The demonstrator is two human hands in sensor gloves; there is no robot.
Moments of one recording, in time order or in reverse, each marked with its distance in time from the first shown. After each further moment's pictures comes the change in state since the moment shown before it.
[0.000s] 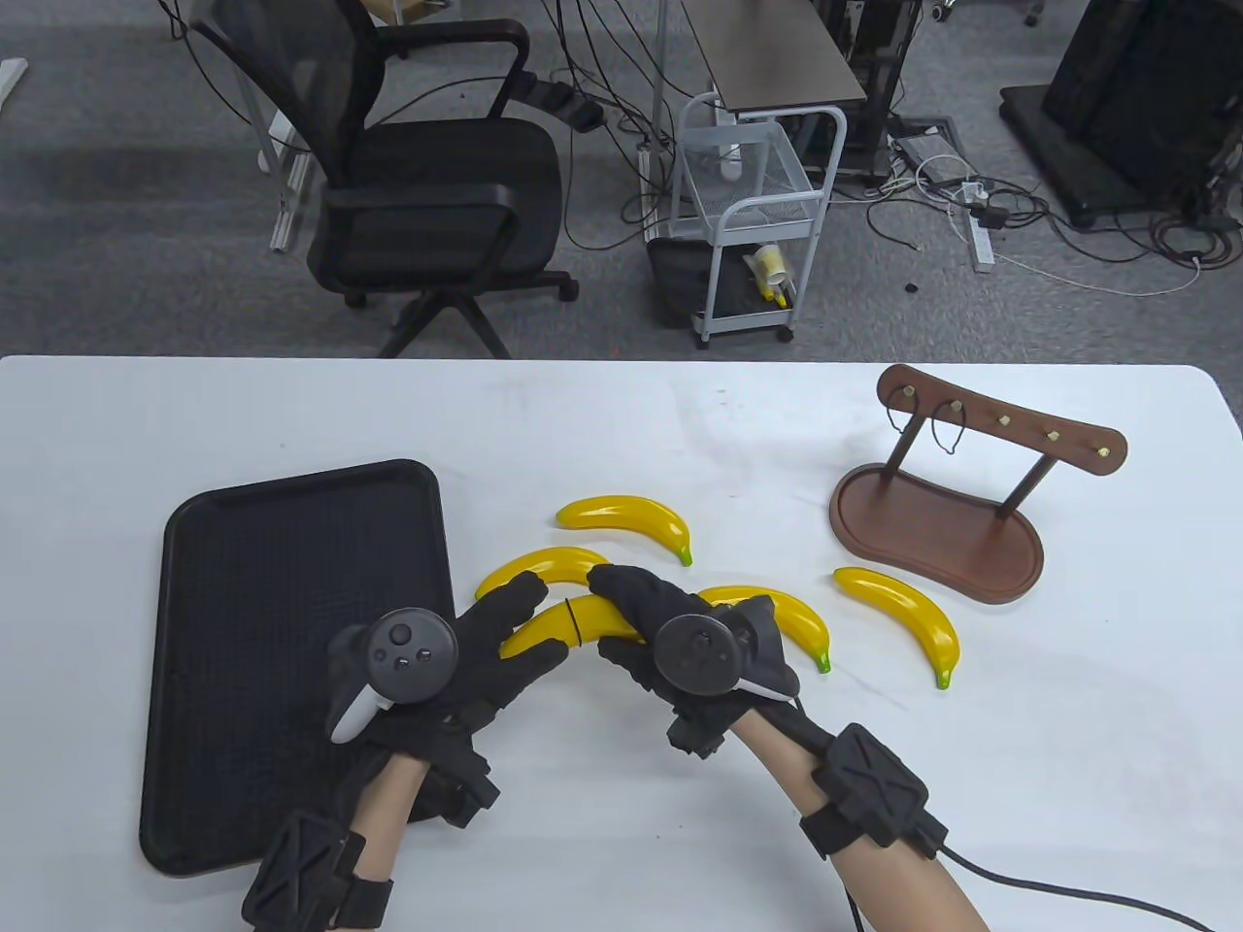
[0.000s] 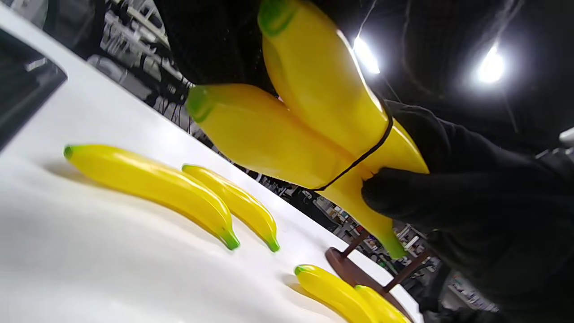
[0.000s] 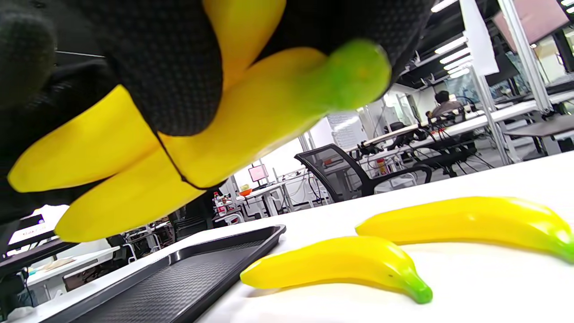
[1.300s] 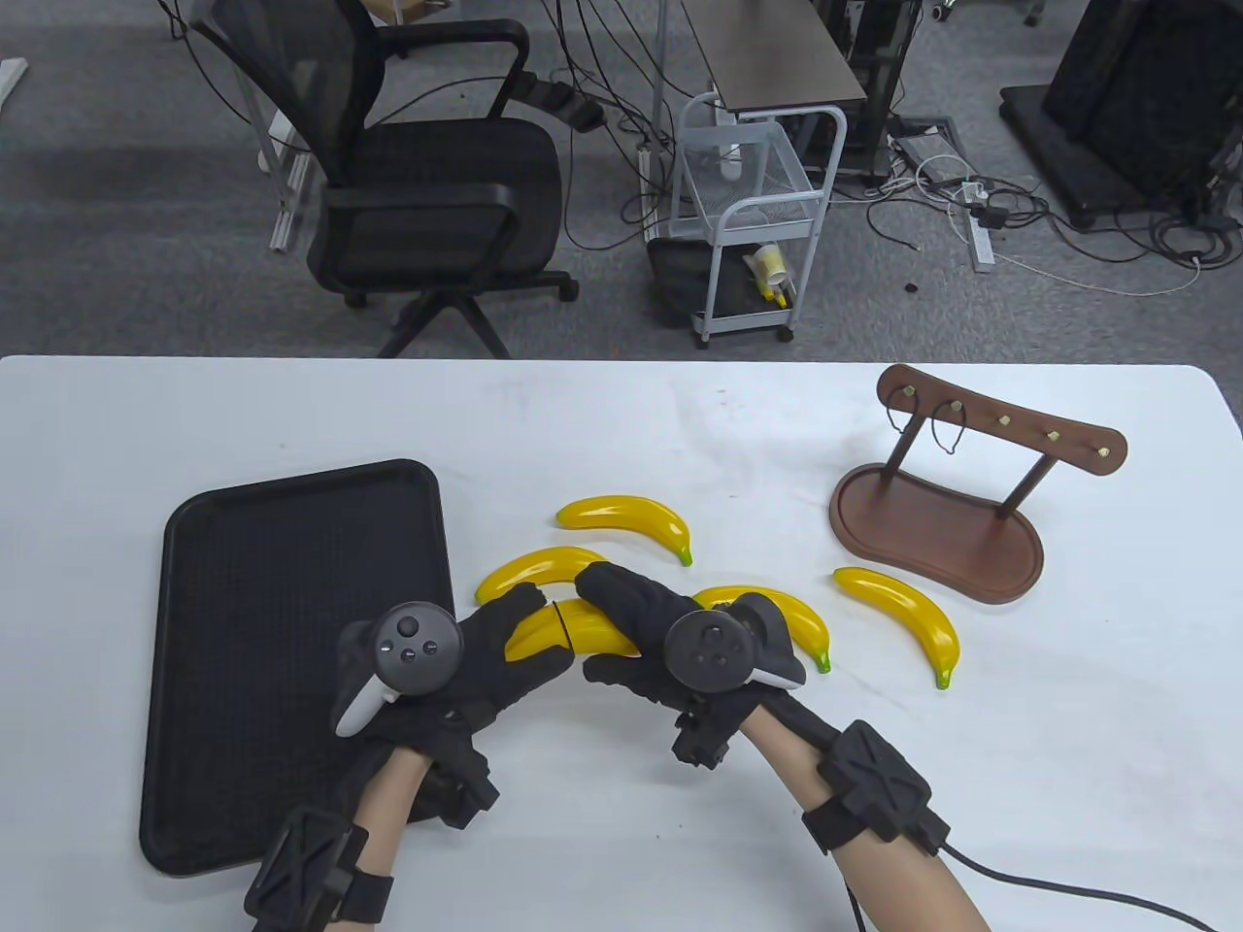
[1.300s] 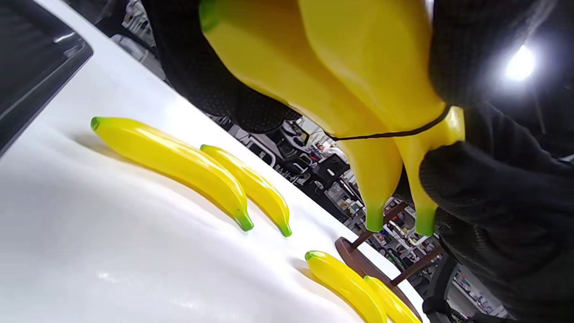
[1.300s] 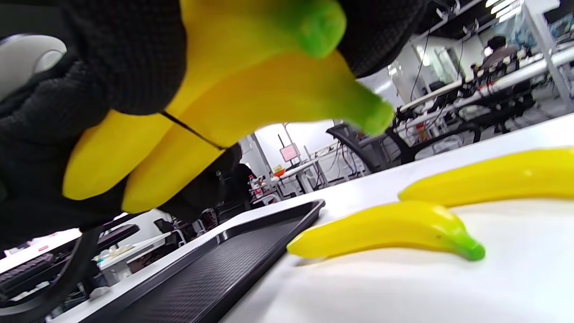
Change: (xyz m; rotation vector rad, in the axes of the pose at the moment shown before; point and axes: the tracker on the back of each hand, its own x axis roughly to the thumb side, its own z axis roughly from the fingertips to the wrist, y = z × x) left_hand -0.018 -0.009 -0.006 -0.091 0.077 0.120; right_hand -0.004 0.004 0.002 0.061 -0.115 -0.091
